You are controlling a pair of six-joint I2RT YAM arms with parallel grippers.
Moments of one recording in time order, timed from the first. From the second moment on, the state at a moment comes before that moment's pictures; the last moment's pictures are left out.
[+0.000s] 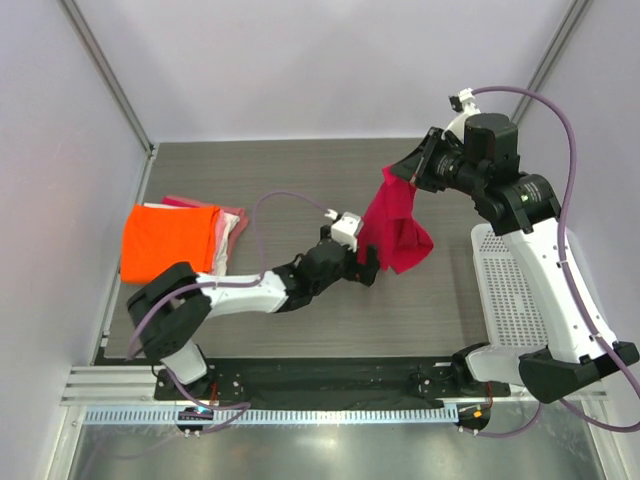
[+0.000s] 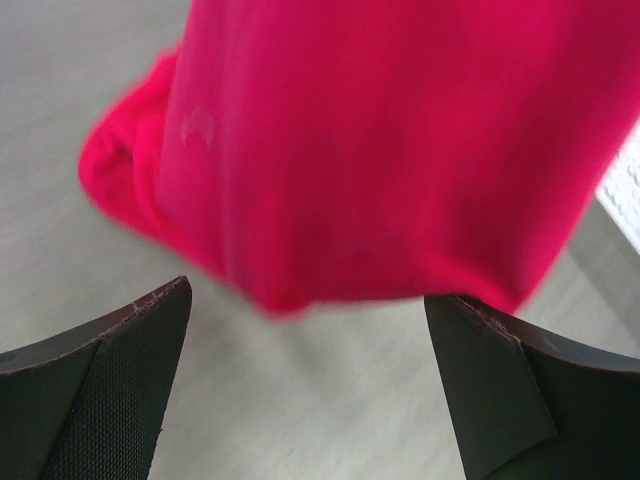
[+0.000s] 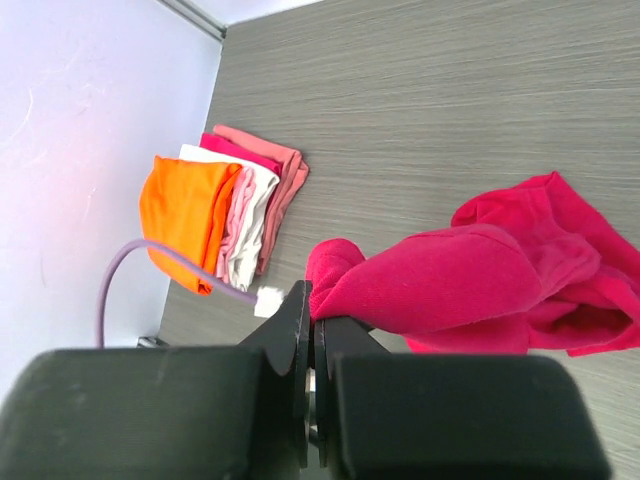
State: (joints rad) left arm -1.02 1.61 0.83 0.43 -0.26 -0.39; right arm 0.36 1.27 1.67 -0.80 -0.19 0.59
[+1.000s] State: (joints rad) left arm -0.76 1.39 1.66 -0.33 -0.29 -0.16; right arm 0.36 1.00 1.56 -0.79 -0.10 0.59
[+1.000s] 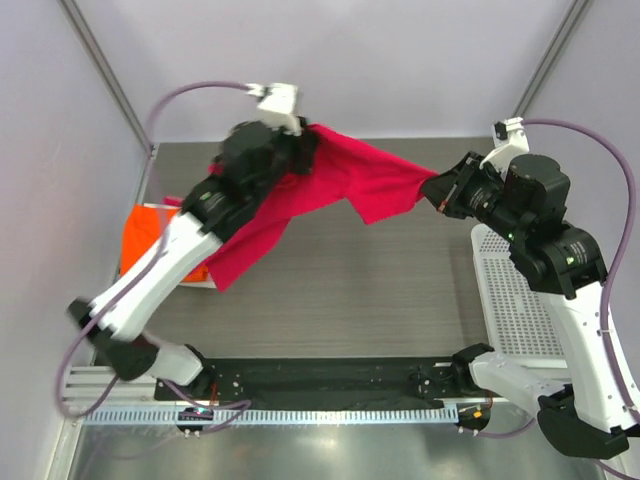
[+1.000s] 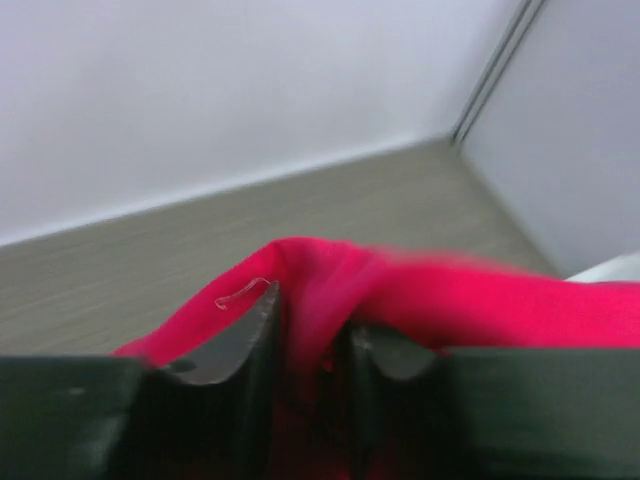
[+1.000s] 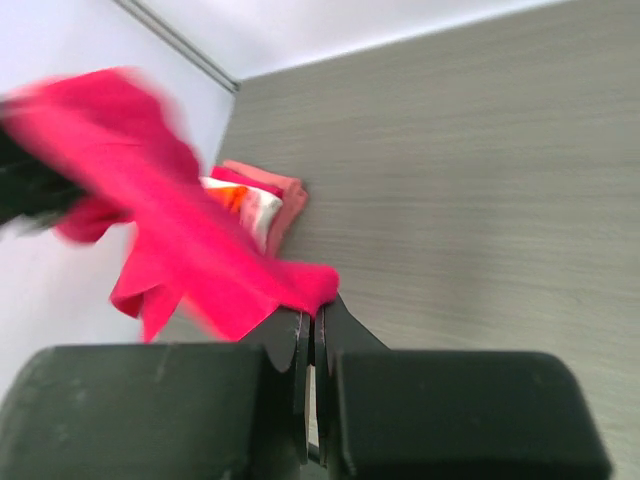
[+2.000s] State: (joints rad) left arm -0.60 1.58 1.08 -0.45 -0.34 -0.52; right arm 0.36 0.71 0.73 -0.72 0.17 0.70
